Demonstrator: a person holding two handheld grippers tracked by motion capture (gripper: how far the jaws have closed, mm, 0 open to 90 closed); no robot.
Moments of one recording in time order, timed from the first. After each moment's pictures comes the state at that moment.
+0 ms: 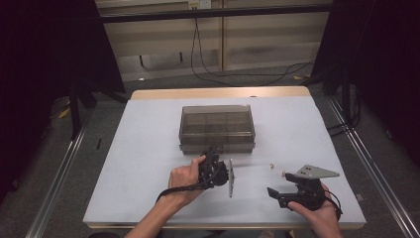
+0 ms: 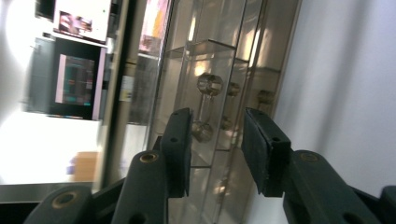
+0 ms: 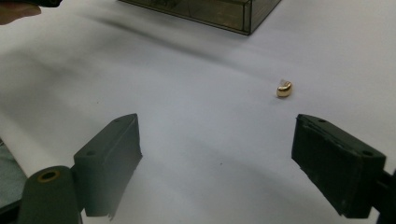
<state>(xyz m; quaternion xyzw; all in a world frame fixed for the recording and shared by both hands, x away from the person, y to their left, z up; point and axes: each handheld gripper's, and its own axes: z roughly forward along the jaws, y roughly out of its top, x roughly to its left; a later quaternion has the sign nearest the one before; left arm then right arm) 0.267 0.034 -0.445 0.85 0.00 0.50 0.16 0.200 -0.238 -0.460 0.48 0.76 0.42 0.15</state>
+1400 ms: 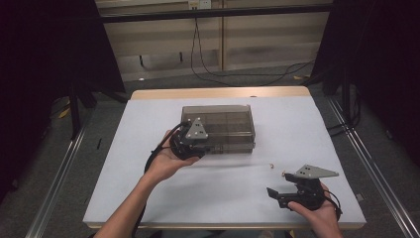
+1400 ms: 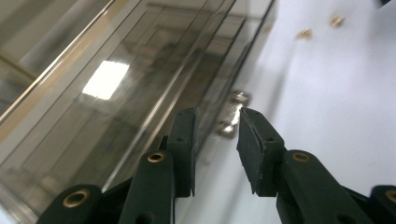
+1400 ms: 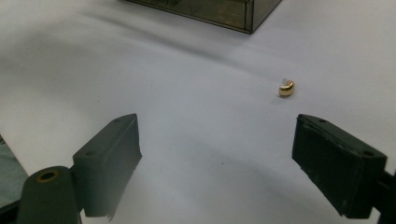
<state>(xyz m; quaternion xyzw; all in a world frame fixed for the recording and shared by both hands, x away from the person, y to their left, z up) 0.345 0.094 -0.379 0.91 0.13 0.15 0.36 0.200 -0.237 -0.460 0.47 0.76 0.42 0.15</state>
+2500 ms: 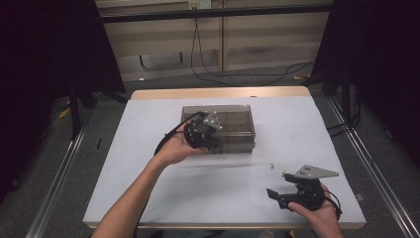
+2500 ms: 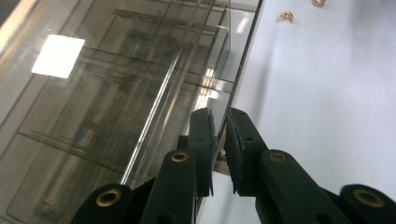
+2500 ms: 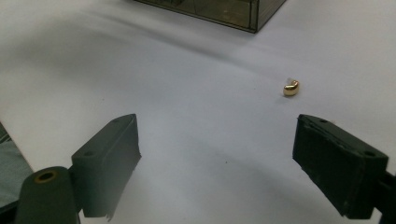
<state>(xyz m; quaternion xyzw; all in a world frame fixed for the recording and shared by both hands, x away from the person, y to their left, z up) 0.373 0.057 -0.377 0.95 0.09 0.07 0.29 0.200 -0.237 -0.460 0.47 0.76 0.42 0.14</state>
